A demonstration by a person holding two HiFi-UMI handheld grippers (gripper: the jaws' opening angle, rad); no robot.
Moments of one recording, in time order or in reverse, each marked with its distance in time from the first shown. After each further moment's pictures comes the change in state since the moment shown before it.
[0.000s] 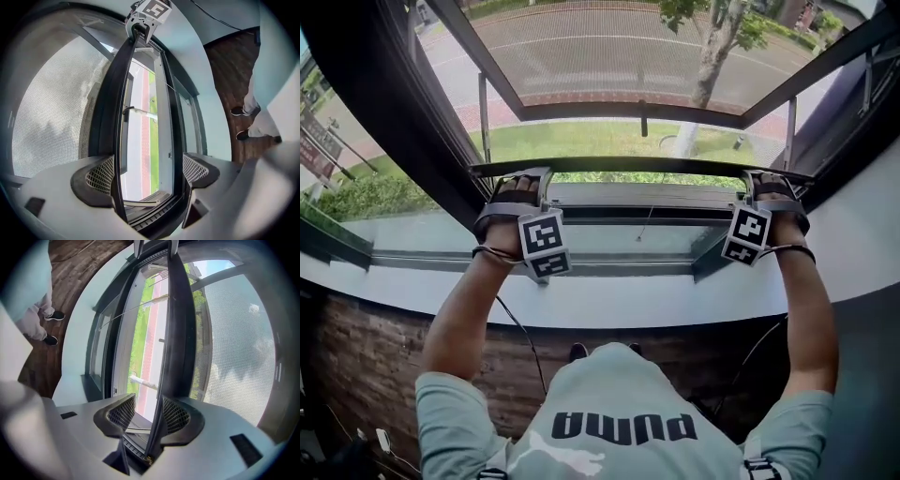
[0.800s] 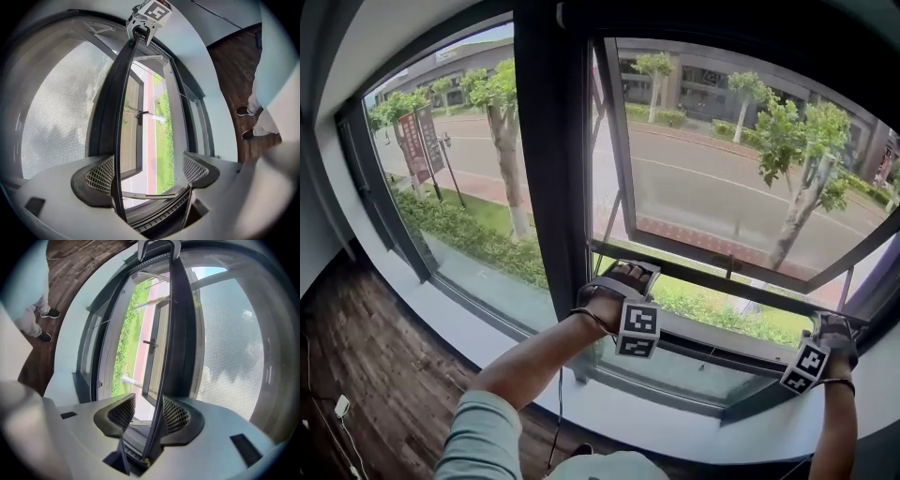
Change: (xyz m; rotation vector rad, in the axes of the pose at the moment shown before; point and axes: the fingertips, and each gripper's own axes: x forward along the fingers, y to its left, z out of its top) left arm -0.047 0.049 0.004 0.011 -0.042 0.064; right arm -0.046 -0.051 -0.022 0.004 -0.009 -0.095
